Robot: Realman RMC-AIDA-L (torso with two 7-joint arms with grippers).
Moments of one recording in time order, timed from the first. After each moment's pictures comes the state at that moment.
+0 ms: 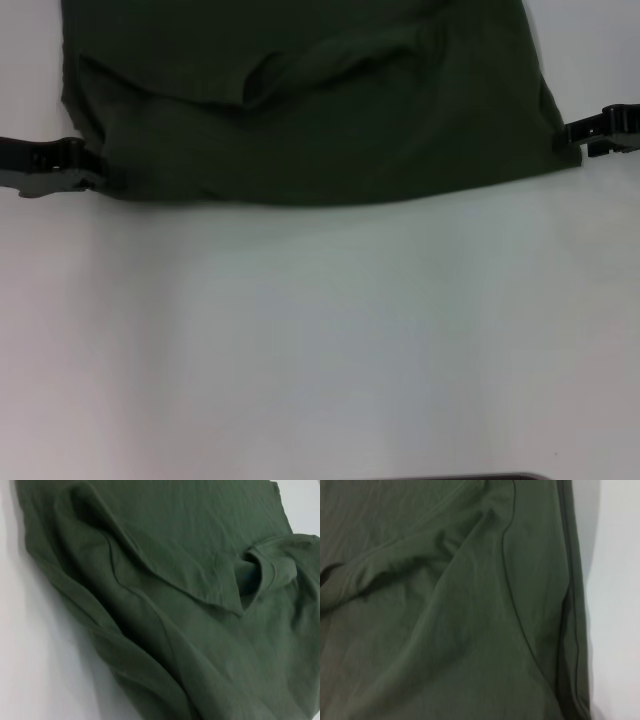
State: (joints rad) left arm -0.62 -1.89 -2.31 -0.62 -0.90 1.42 -2.46; right arm 0.70 1.89 -0.63 -0.60 -2.57 -1.30 2.40
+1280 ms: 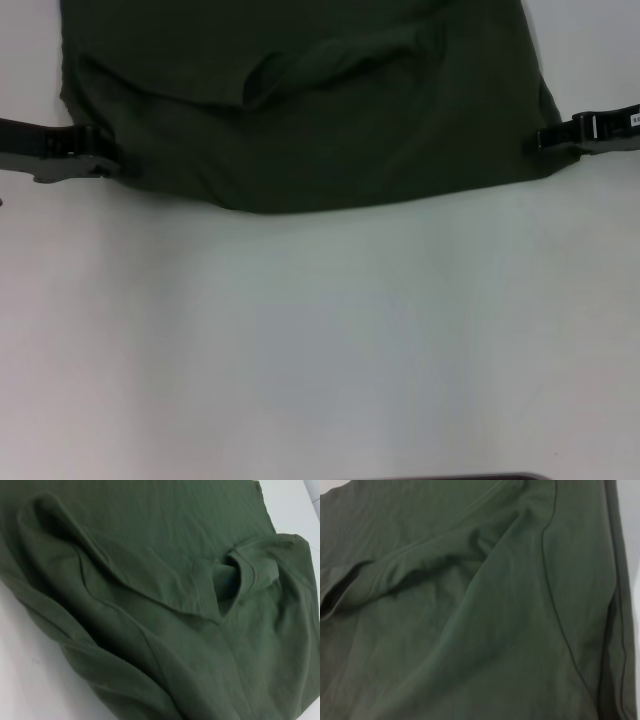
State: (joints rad) left arm -0.65 -1.90 -2.32 -0.62 -0.90 1.43 -2.46; right arm 0.70 1.93 -0.63 -0.58 -2.52 -1.27 2.32
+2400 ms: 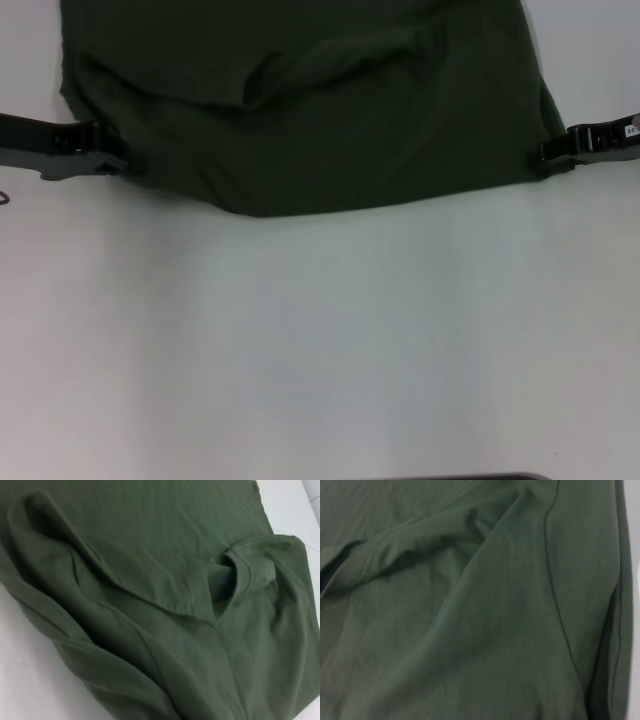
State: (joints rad) left arm -0.66 -1.91 -2.31 -0.62 -0.90 1.43 -2.47; right arm 0.70 1.93 -0.67 -0.56 -2.53 -1.25 2.33
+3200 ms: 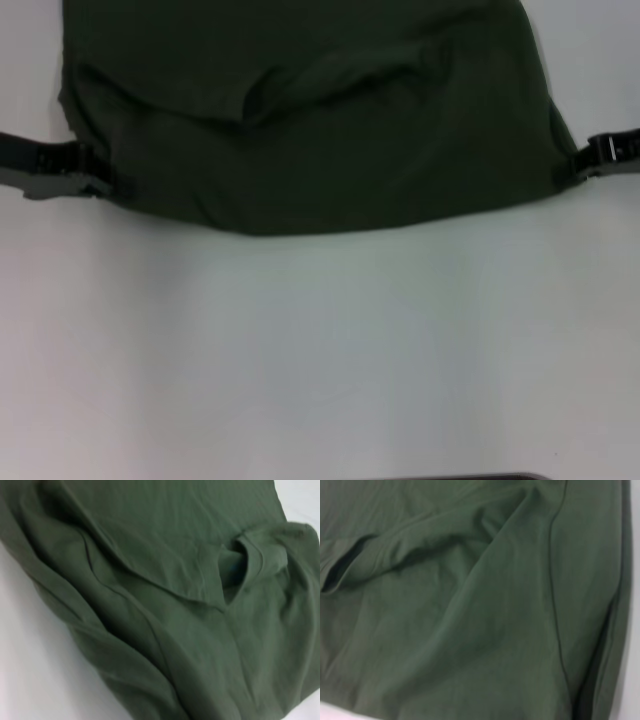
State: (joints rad) left arm -0.67 -1.88 -2.30 -0.62 -0.85 1.52 -2.48; right arm 0.69 1.90 -0.67 -0.61 -2.55 -1.42 2.36
